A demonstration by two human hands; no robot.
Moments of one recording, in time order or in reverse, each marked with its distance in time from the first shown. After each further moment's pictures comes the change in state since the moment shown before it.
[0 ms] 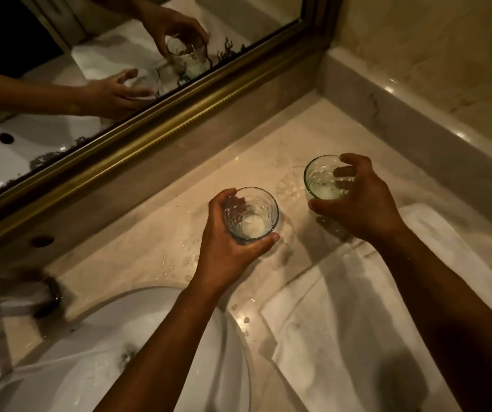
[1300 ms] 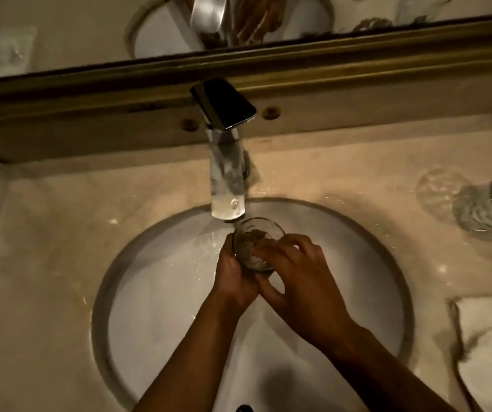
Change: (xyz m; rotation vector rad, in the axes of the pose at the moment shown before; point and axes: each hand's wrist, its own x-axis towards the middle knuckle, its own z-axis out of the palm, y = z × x) left_hand -0.171 -0.121 -0.168 -1.307 0.516 -0.769; right_hand -0.243 -0.104 0.242 -0.360 -0.539 -0.847
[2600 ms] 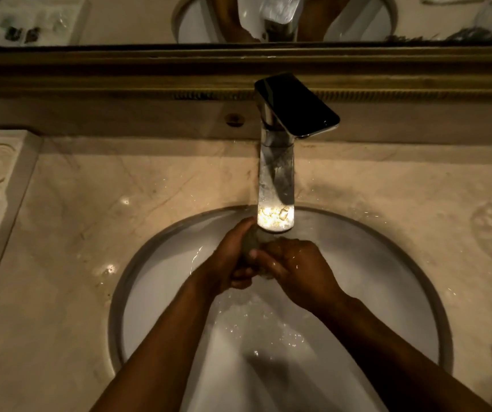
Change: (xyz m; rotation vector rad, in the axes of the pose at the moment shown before) left_hand 0.005 0.068 -0.047 0.595 -0.096 -0.104; right_hand 0.069 -0.004 0.051 0.394 -0.263 -0.023
